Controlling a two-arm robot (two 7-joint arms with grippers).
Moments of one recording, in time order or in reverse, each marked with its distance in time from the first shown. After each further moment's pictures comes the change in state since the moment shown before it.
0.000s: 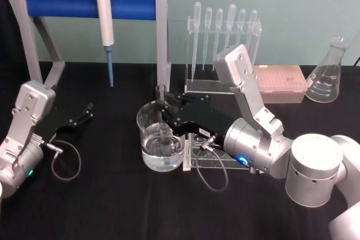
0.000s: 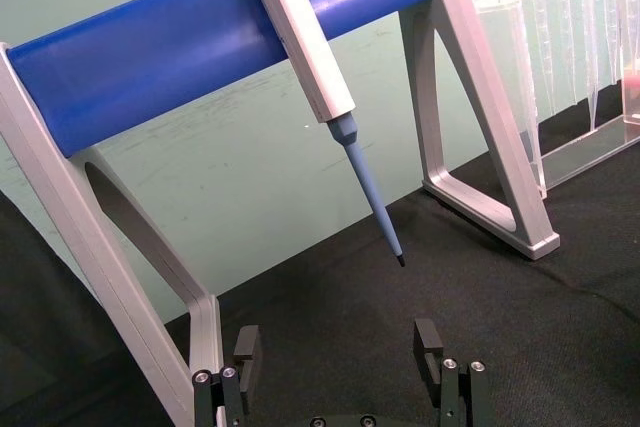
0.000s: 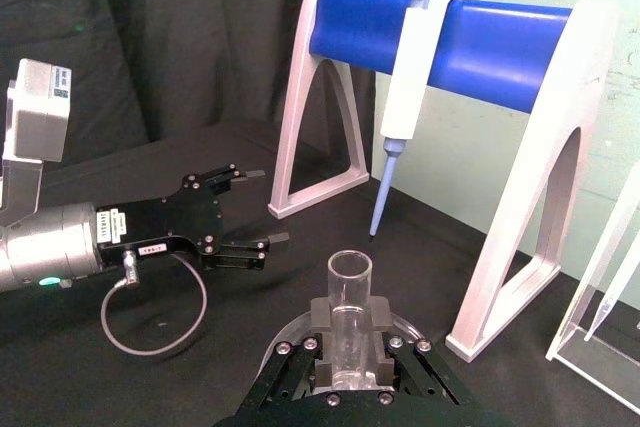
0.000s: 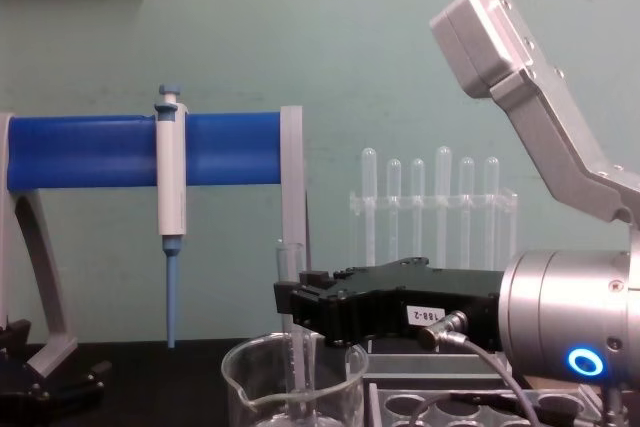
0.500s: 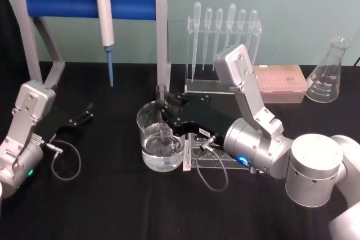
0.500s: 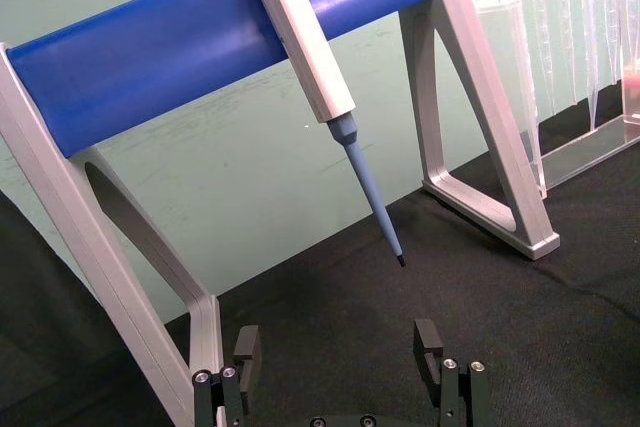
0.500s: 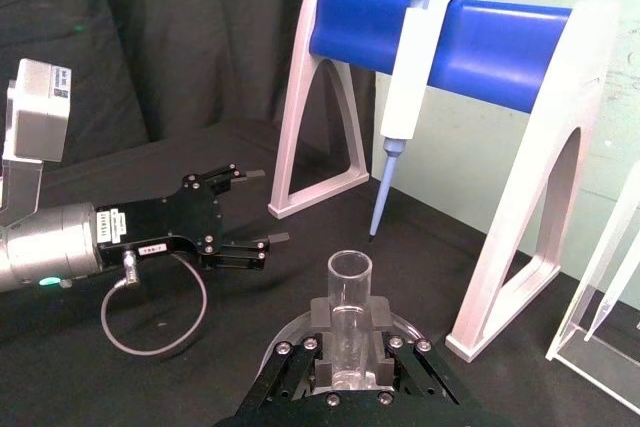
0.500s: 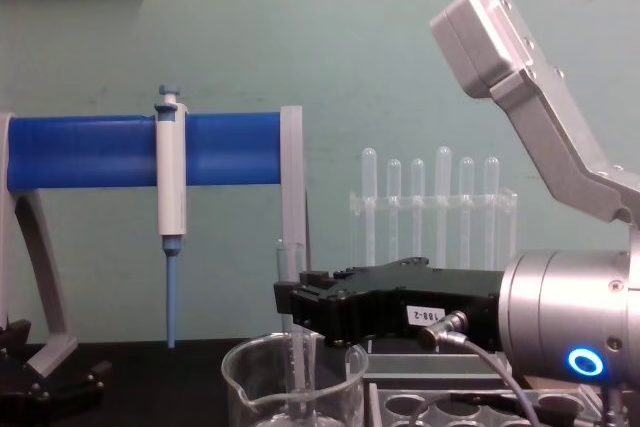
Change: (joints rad) left arm 0.000 0.000 0.000 0.000 0.000 0.000 0.000; right arm 0.000 0.000 0.000 0.000 0.000 0.000 0.000
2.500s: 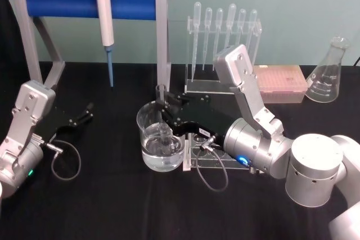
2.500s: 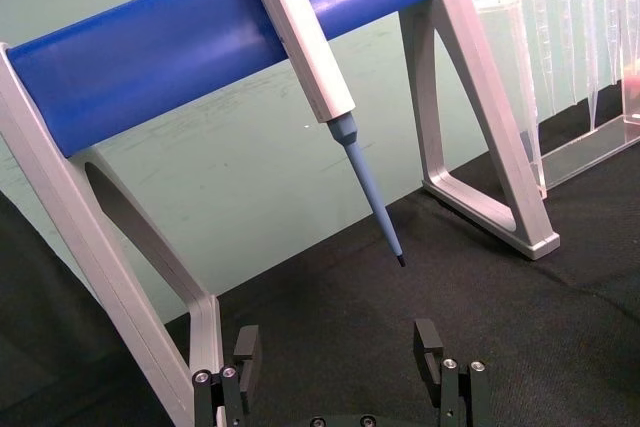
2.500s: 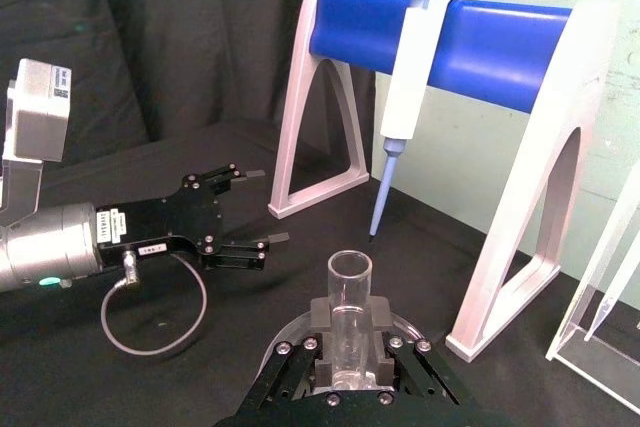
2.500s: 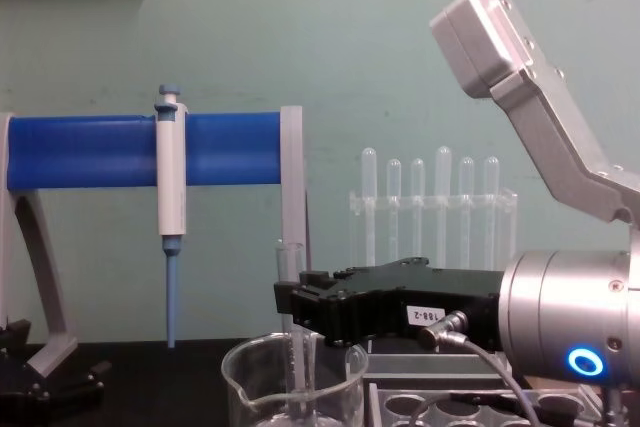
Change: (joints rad) left arm 0.000 0.000 0.000 0.000 0.000 0.000 0.000; right arm 0.000 0.000 0.000 0.000 0.000 0.000 0.000
